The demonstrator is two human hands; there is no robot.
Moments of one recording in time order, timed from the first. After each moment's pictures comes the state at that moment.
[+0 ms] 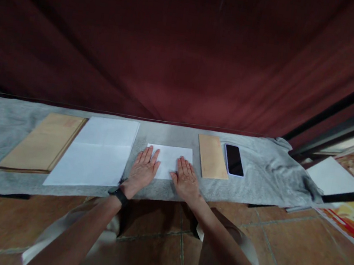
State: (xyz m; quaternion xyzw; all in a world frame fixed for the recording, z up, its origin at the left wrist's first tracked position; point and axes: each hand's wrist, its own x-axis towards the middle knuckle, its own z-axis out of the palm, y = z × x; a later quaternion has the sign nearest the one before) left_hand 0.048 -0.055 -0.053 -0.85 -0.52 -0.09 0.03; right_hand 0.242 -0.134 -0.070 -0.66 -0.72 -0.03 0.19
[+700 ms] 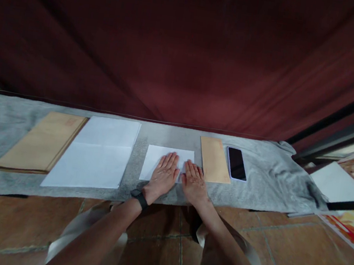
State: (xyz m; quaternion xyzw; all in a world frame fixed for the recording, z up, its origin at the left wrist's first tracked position) left_hand 0.114 -0.073 -0.053 -0.89 -0.45 -0.13 -0.03; right_hand 0.262 -0.135 -0.062 -0.69 -0.70 -0.02 0.17
